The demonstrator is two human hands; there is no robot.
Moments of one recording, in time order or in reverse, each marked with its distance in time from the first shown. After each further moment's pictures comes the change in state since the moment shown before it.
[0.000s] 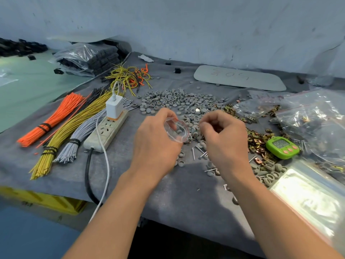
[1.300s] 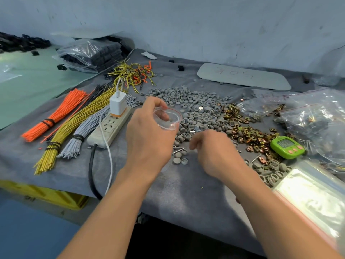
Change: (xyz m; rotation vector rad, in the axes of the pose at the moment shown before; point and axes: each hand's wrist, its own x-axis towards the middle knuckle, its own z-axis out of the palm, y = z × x) left_hand 0.004 -0.009 -0.009 -0.113 0.190 0.000; right_hand -0.003 0.002 0.010 -0.747 -0.507 0.072
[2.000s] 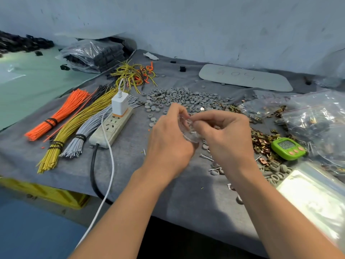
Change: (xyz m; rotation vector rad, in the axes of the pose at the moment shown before) left_hand -0.012 0.014 0.019 -0.041 -0.232 0.027; right_hand -0.006 -0.008 -0.015 0.902 0.421 -0.184
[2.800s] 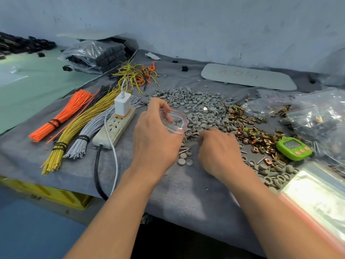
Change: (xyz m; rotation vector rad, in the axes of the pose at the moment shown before) left_hand 0.005 -0.013 -0.020 0.054 0.199 -0.003; right_hand 0.008 0.043 0.017 -1.132 -0.334 0.041
